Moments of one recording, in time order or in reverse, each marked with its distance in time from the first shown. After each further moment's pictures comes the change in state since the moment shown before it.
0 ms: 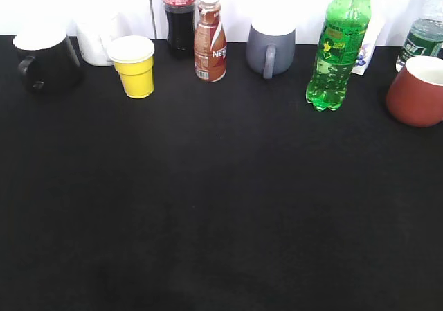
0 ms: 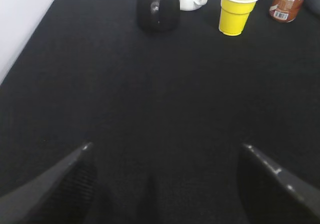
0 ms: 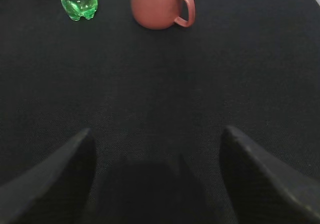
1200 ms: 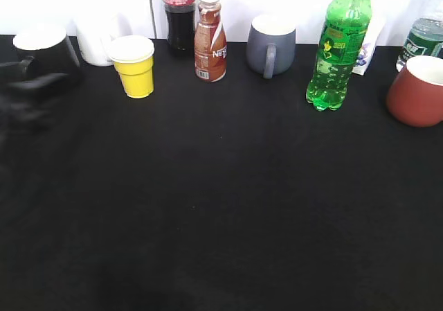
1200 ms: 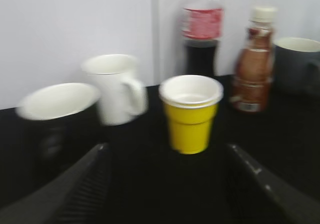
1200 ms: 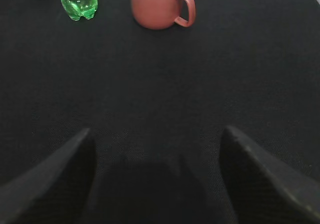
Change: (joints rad) left arm -0.141 1.438 0.158 0.299 -1.906 -0.107; right arm 0.000 0.000 0.000 0.000 0.000 0.000
